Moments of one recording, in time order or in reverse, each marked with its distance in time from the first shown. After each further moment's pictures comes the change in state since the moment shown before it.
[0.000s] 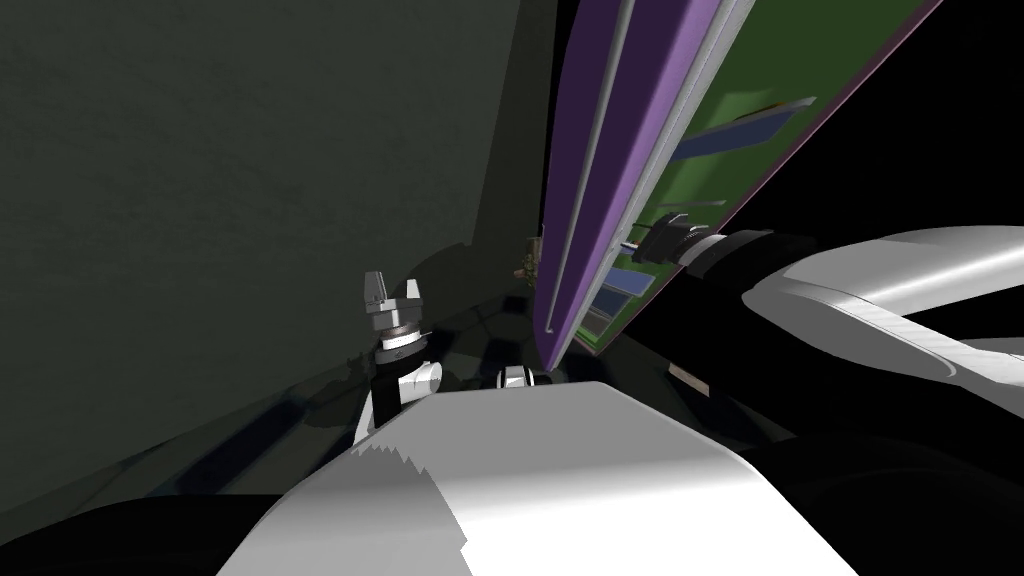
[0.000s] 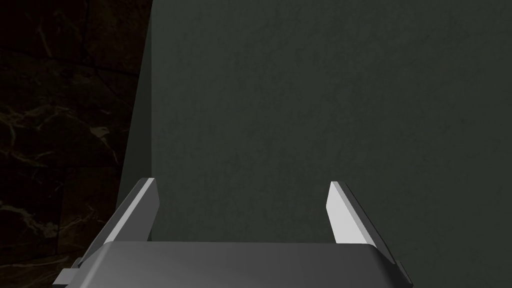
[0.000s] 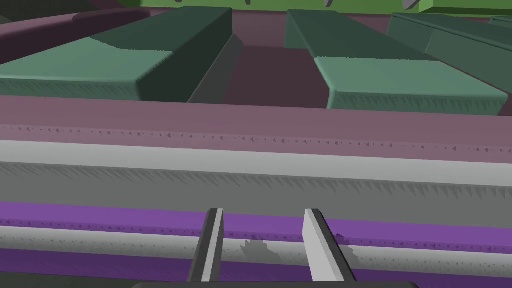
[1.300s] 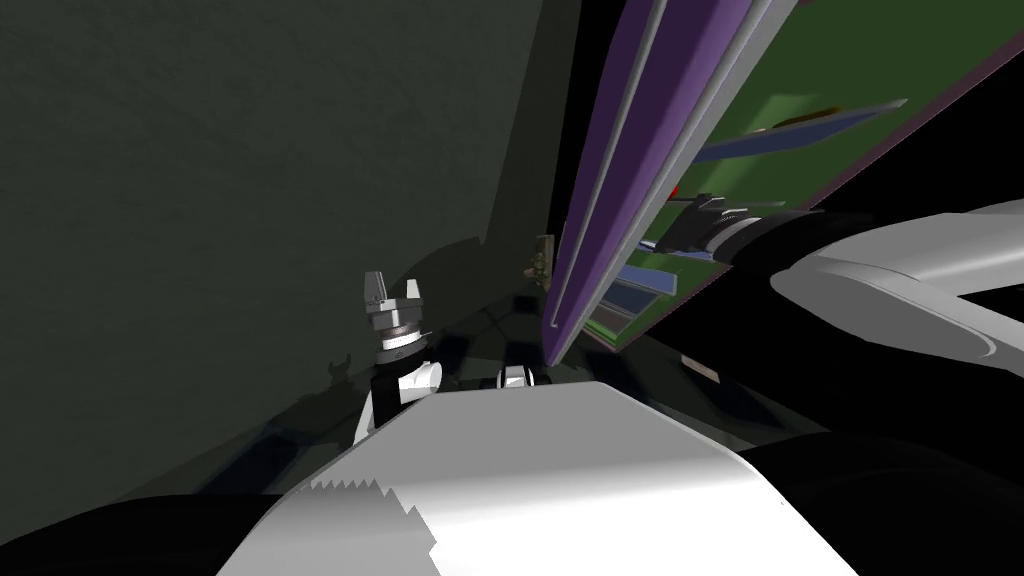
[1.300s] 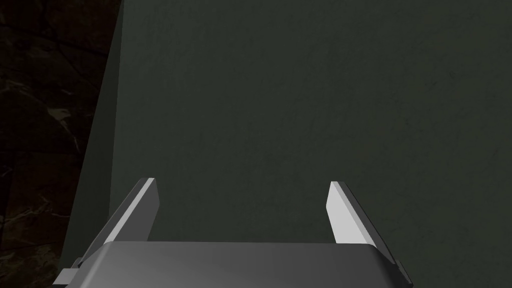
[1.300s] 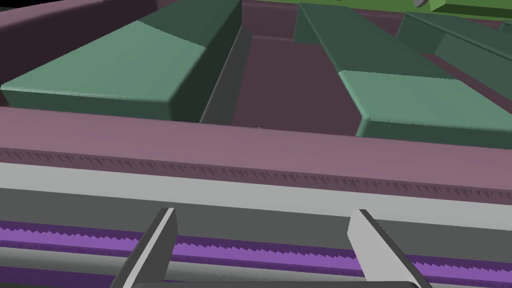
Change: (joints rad) left arm 0.000 0.000 0.000 0.000 0.000 0.000 0.000; right arm 0.002 -0.035 -0.079 0.130 0.005 -0.055 0.018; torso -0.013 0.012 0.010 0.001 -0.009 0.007
